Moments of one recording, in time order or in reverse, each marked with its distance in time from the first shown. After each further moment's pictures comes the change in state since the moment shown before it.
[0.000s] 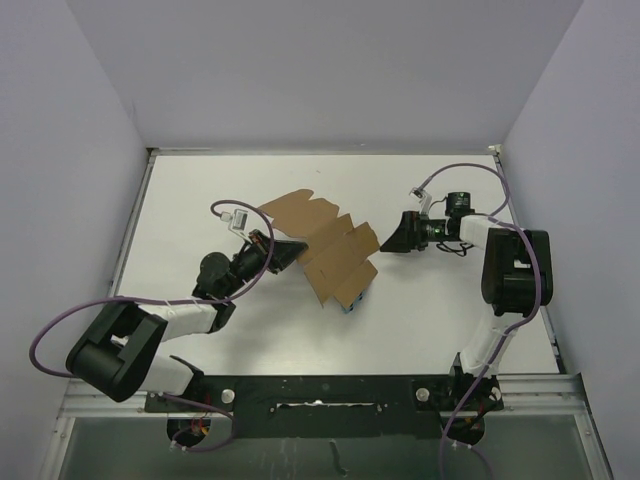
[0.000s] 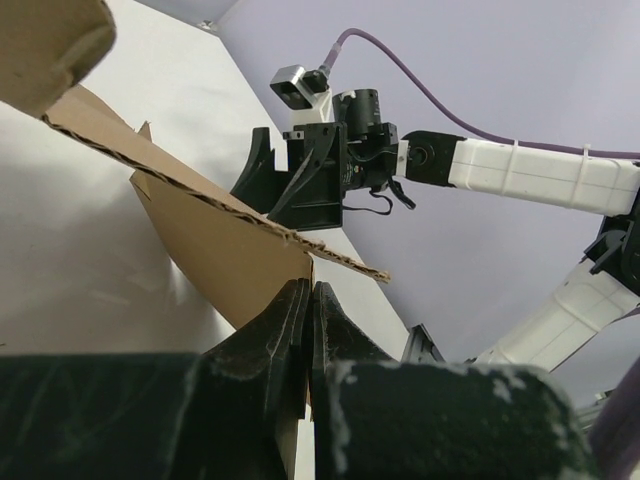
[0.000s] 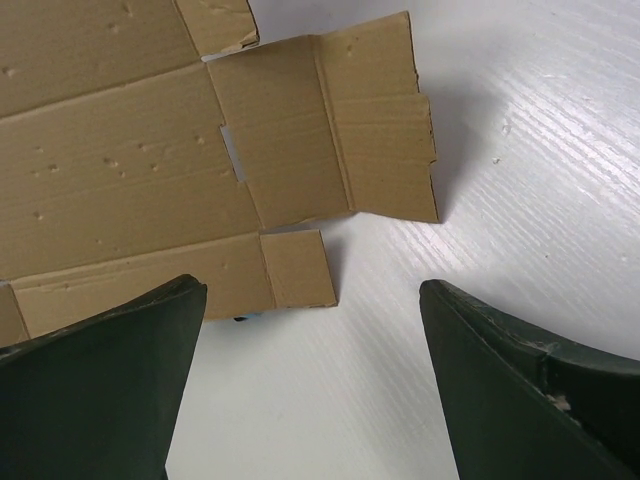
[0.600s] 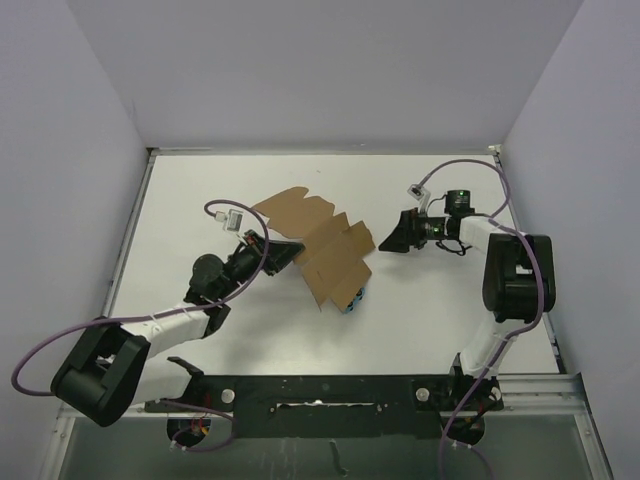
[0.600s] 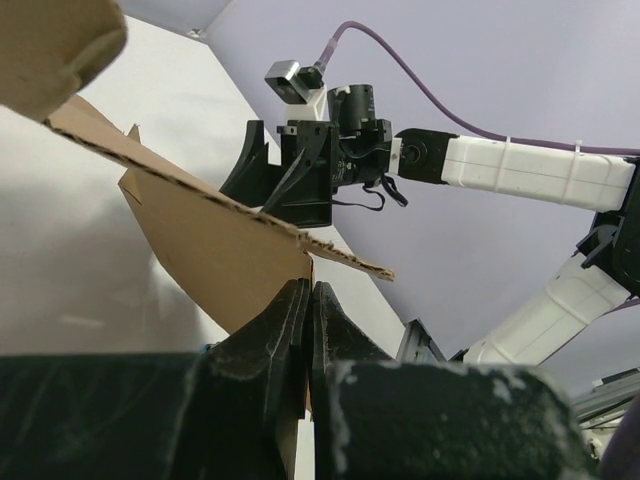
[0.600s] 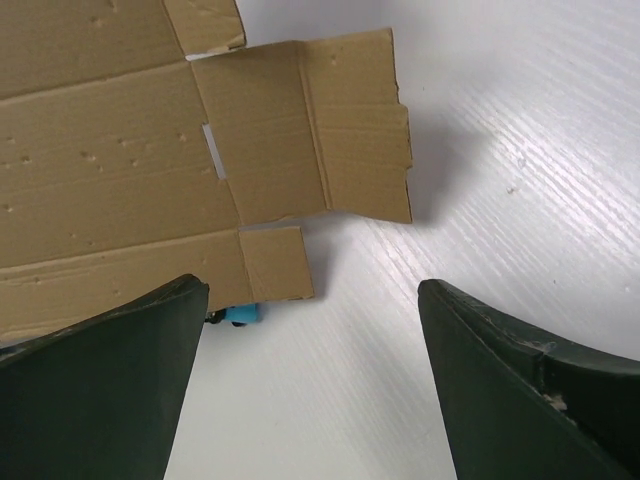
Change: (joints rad) left arm 0.003 -0.132 -0.009 -0.104 0.015 0.026; right arm 0.015 -0.047 -0.022 0.027 0.001 -0.030
